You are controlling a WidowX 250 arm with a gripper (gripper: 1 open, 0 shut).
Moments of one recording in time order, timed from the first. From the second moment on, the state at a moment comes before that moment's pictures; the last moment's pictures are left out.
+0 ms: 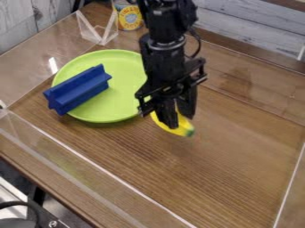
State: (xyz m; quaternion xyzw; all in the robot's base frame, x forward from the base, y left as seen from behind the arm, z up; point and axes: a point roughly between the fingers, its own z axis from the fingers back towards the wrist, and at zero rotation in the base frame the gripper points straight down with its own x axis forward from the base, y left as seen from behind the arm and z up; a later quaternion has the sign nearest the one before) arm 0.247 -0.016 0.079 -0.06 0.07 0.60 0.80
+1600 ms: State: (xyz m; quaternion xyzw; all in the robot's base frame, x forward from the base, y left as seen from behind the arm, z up) arm 0.243 0.002 0.107 -0.08 0.05 0.64 0.76
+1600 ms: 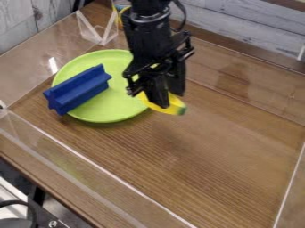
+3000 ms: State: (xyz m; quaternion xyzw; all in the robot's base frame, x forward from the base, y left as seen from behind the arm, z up) arm 0.220 0.014 0.121 -0.05 0.08 0.65 0.75
